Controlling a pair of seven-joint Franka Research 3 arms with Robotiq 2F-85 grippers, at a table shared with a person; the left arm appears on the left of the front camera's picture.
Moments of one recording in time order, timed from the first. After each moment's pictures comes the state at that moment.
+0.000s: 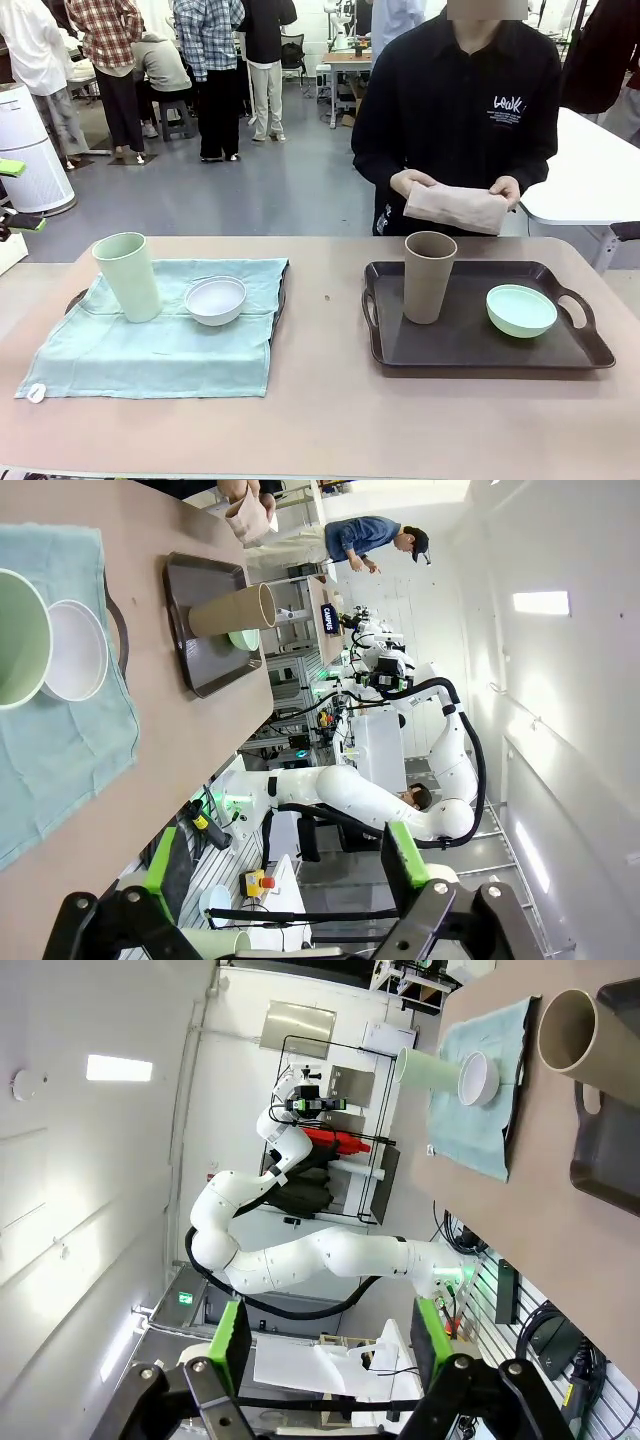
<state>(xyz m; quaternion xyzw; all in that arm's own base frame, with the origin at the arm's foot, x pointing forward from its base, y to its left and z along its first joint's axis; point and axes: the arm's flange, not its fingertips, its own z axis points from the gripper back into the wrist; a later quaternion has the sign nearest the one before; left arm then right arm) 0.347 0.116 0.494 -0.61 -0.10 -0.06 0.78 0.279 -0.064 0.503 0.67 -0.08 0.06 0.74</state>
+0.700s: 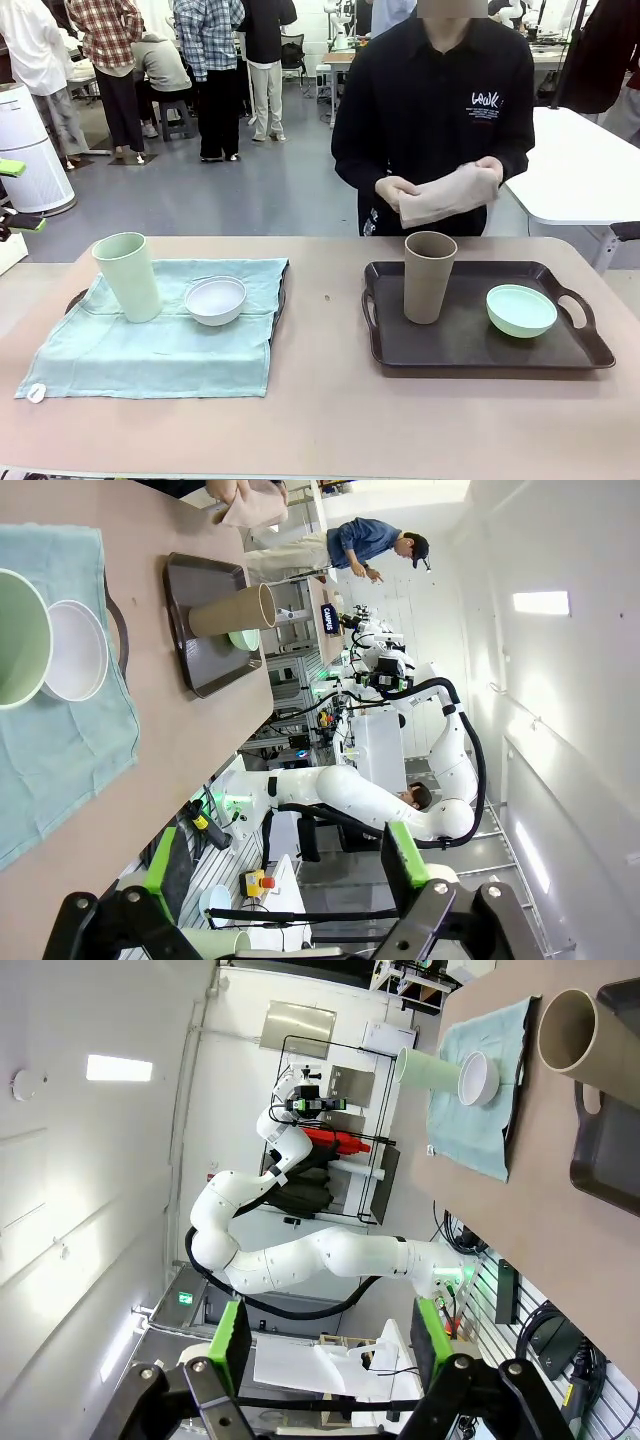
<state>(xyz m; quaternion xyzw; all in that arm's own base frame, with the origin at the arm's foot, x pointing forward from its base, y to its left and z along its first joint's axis) 0.347 0.116 0.494 -0.61 -0.10 -0.06 0.79 0.279 -0.064 0.503 0.67 -0.08 0.06 0.74</state>
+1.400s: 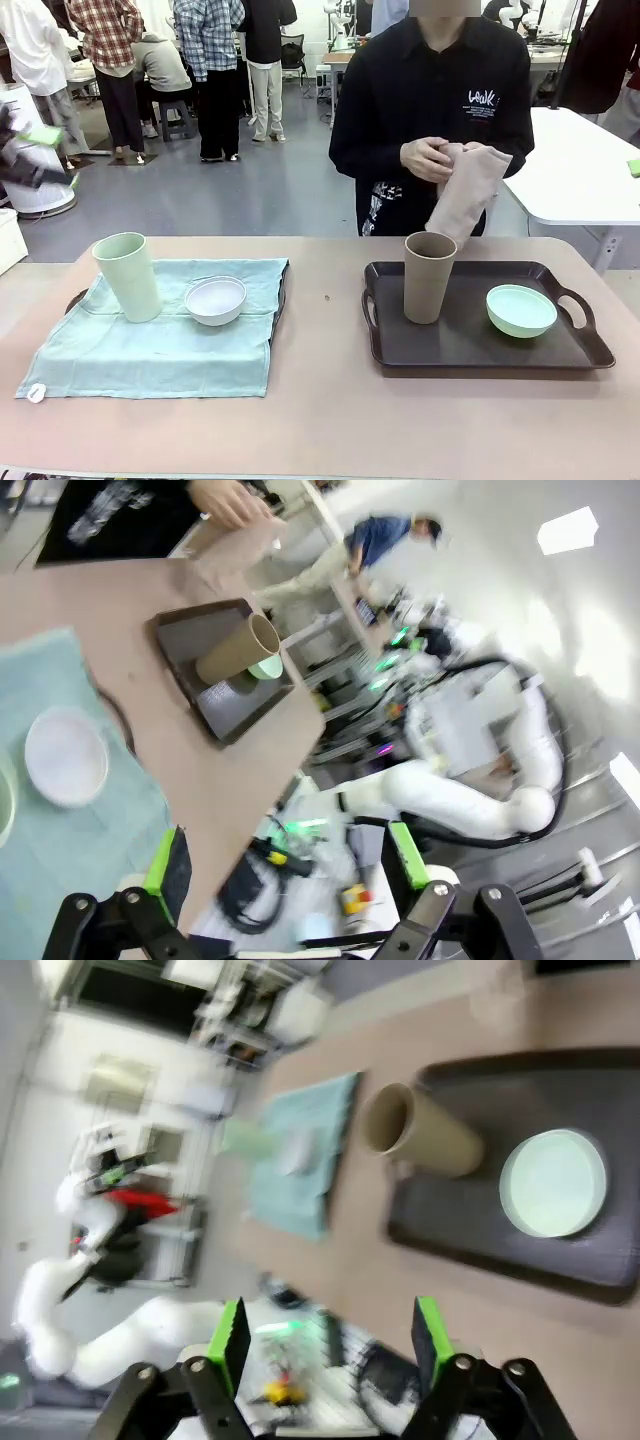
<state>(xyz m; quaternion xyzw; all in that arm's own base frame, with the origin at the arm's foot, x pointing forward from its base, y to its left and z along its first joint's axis) 0.348 0.037 0.570 -0.52 -0.23 -0.20 0.80 0.297 -0.076 0.569 0.42 -0.20 0.02 0.88</state>
